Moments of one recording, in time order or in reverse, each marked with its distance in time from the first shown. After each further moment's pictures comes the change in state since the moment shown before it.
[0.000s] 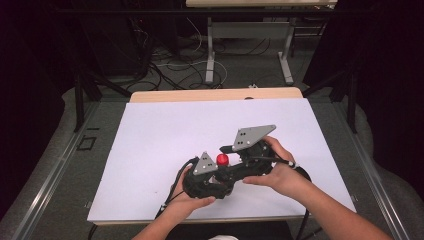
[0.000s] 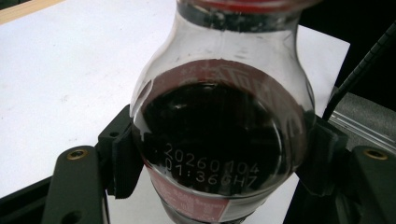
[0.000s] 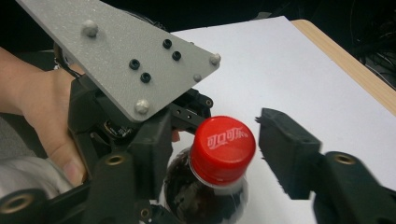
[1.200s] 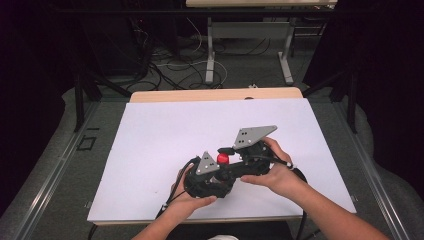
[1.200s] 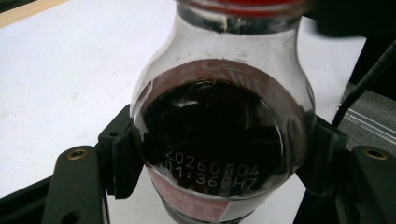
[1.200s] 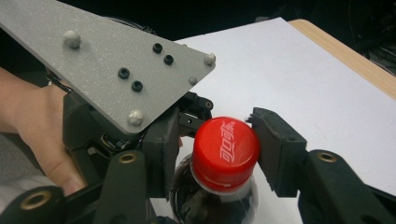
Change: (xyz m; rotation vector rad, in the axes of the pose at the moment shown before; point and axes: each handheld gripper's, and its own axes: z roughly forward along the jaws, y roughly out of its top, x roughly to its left) left arm 0.000 0.001 0.003 0.017 0.040 0.008; right arm -0.006 -0.009 0.007 -0.046 0.017 0.055
